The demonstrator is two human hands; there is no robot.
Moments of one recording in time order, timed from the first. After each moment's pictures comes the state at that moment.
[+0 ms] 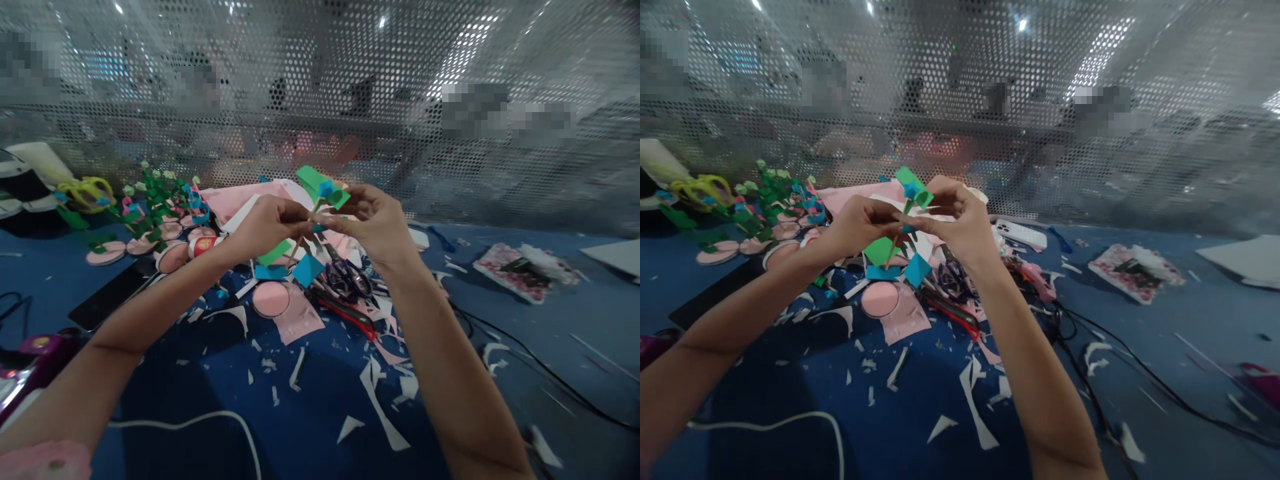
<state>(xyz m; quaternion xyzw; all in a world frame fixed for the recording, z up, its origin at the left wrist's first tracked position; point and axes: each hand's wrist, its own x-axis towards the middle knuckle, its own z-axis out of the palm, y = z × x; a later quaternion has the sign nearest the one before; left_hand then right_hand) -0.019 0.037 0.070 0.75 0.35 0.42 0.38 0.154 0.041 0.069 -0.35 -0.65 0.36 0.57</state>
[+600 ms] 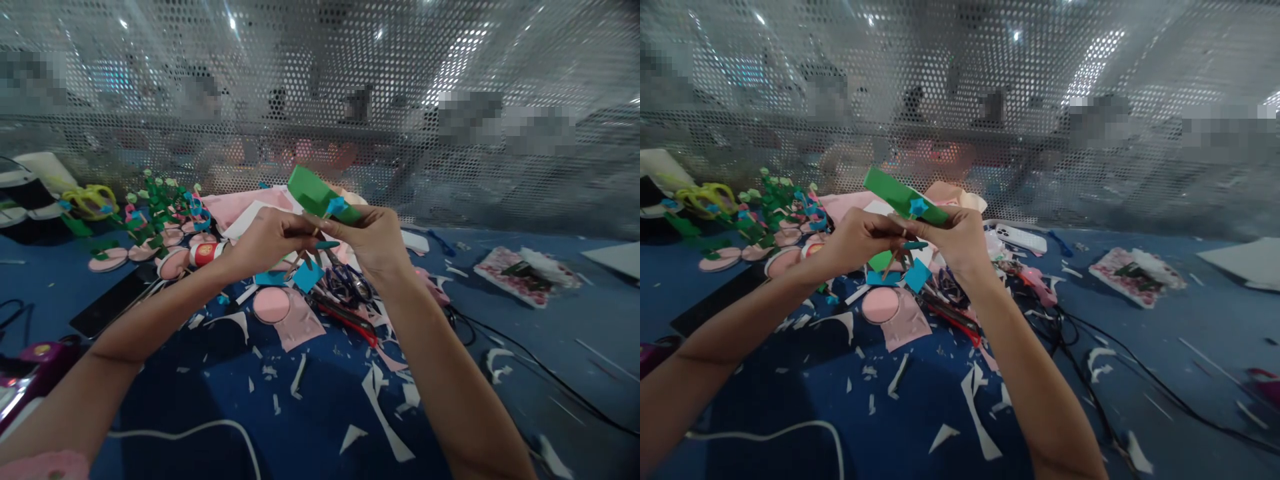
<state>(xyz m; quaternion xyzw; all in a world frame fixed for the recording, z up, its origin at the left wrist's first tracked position) -0.018 0.027 0.069 0.78 0.33 0.43 0.32 0.144 0.034 0.069 -0.37 -0.61 0.40 0.58</state>
